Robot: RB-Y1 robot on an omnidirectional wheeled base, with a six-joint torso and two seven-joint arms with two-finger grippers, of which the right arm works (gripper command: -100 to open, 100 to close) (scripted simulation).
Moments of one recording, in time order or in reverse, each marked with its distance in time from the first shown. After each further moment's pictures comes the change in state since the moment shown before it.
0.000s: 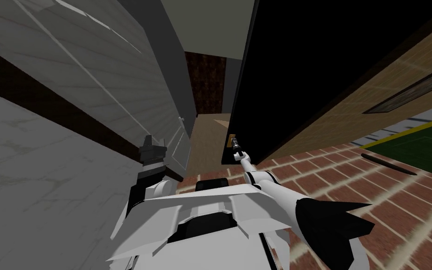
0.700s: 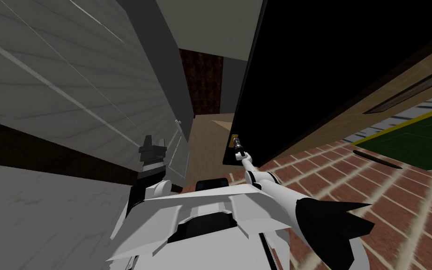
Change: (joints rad) arm -0.004 -0.006 -0.081 0.016 -0.029 0.011 0.053
